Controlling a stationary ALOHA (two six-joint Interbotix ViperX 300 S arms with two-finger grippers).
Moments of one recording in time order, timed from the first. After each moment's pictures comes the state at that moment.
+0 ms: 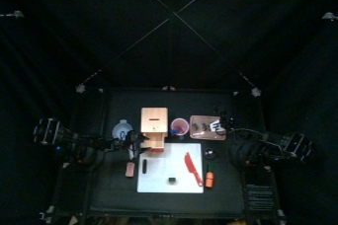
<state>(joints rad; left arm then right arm) 0.00 -0.23 1.18 -0.29 -0.66 0.13 -0.71 -0.38 1.09 -0.16 0.35 0.72</state>
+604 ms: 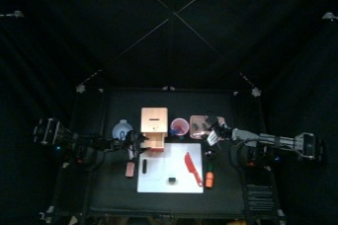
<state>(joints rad) 0.01 -0.22 1.16 -0.29 -0.66 0.14 -0.01 -0.41 0.90 -0.18 0.50 0.71</state>
